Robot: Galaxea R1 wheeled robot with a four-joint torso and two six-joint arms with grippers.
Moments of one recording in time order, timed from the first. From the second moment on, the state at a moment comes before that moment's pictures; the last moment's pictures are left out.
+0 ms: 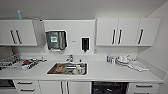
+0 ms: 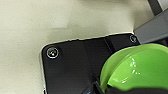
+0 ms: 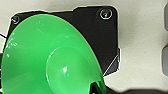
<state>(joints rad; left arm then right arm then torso) 1.52 2.98 -2.81 1.00 -0.24 -0.89 -1.60 3.00 -2.79 -0.69 0.05 0.59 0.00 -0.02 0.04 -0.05</state>
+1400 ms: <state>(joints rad) 1.51 2.97 -2.81 1.00 -0.24 -0.89 -1.60 2.99 -2.79 -0.69 0.05 0.59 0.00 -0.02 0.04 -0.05</state>
